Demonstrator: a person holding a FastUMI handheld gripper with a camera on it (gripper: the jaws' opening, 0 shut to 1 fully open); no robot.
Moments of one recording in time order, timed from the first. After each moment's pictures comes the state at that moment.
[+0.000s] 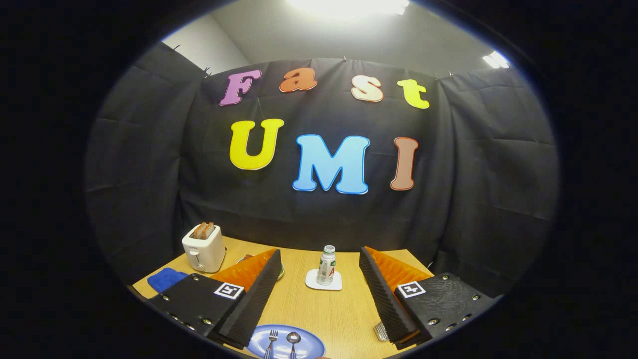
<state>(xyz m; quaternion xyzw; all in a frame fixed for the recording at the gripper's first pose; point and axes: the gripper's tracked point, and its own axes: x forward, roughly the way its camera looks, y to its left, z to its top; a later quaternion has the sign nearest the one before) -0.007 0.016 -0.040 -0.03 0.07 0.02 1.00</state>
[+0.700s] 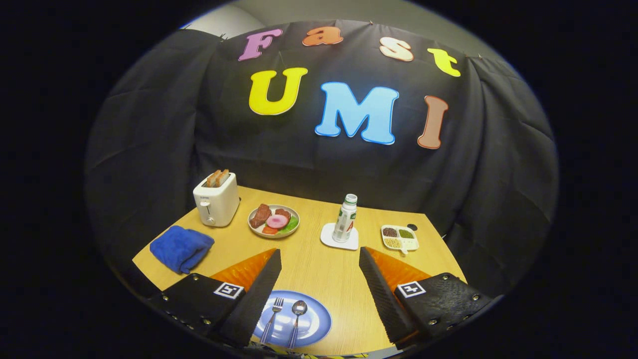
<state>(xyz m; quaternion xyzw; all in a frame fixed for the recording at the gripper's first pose) -0.013 0.039 -0.133 -0.06 0.23 0.08 0.97</state>
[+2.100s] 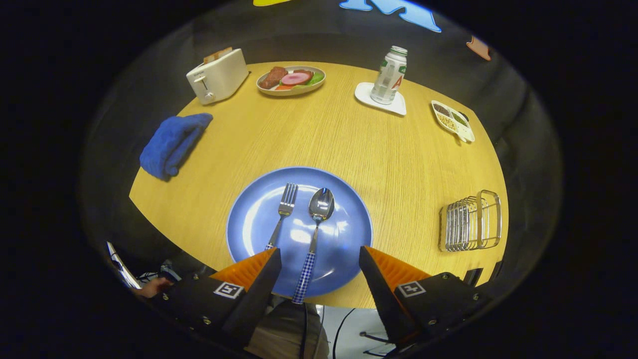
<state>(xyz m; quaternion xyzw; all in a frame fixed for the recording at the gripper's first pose) -0.081 0.050 -0.332 -0.08 0.56 0.12 0.81</state>
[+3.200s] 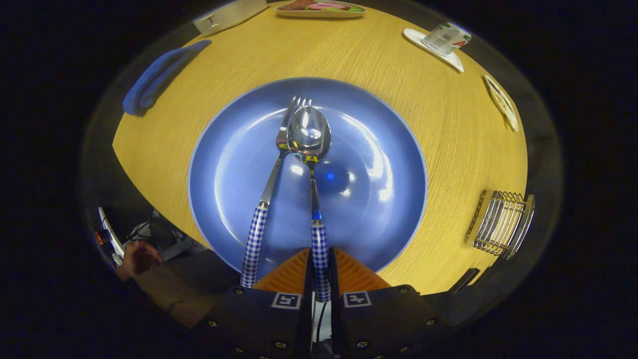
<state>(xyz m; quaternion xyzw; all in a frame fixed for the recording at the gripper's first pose) -0.106 0.042 -0.394 -0.17 0.70 0.16 0.67</state>
